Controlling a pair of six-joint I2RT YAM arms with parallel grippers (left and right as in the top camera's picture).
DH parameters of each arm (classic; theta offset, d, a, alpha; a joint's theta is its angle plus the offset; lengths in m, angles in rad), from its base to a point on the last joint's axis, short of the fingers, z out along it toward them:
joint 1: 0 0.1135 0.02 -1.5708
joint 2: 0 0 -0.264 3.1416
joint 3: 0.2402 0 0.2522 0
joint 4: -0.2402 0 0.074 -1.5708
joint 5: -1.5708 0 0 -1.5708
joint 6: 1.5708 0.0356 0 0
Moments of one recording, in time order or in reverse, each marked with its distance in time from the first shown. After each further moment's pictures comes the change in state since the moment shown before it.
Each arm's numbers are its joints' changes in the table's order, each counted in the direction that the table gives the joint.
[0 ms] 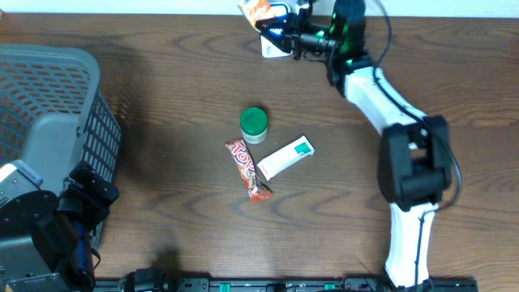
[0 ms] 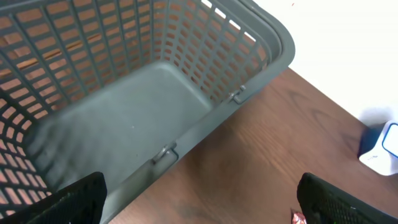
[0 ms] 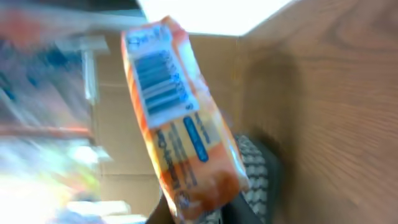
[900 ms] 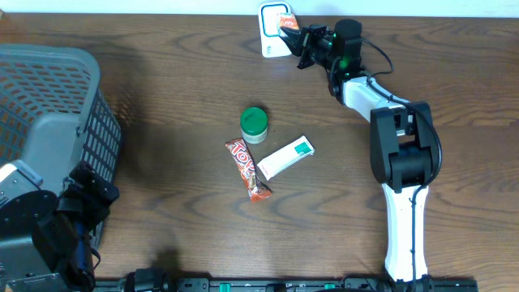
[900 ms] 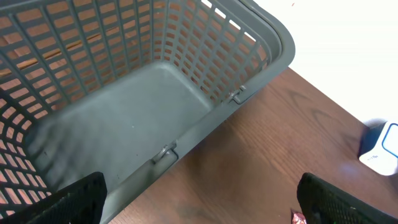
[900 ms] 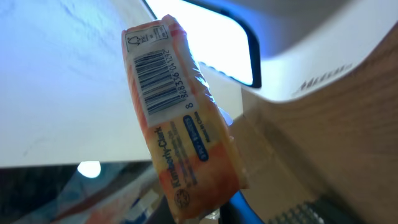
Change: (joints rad) left arm 0.000 0.000 0.000 0.000 0.000 0.000; right arm -0.047 0.172 -0.002 0.021 -0.367 0.525
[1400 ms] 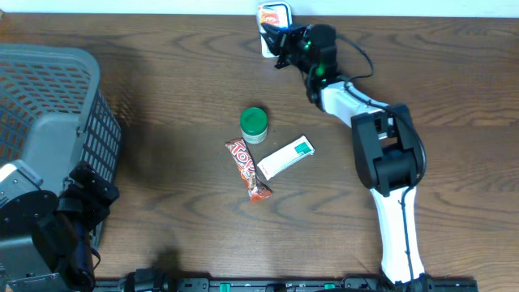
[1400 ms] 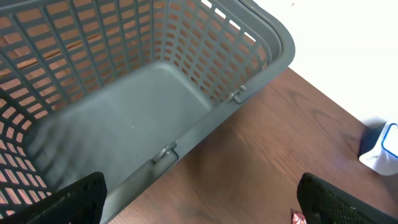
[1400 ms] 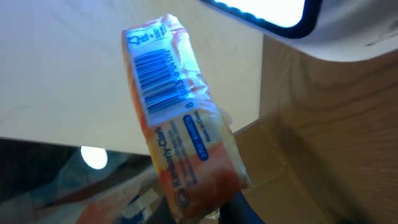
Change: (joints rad) left arm 0.000 0.000 0.000 0.000 0.000 0.000; right arm 0.114 0.023 0.000 0.140 -0.176 0.003
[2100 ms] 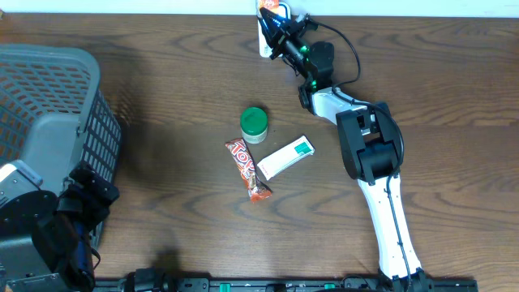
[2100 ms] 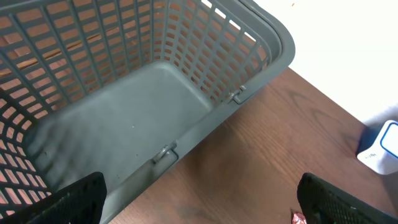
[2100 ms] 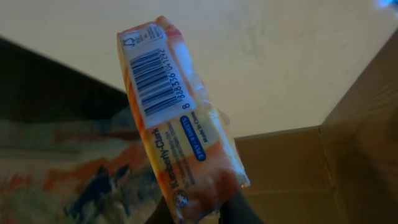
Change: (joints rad) left arm 0.000 0.000 0.000 0.000 0.000 0.000; right arm -0.001 0.206 0.150 0.475 -0.024 0.003
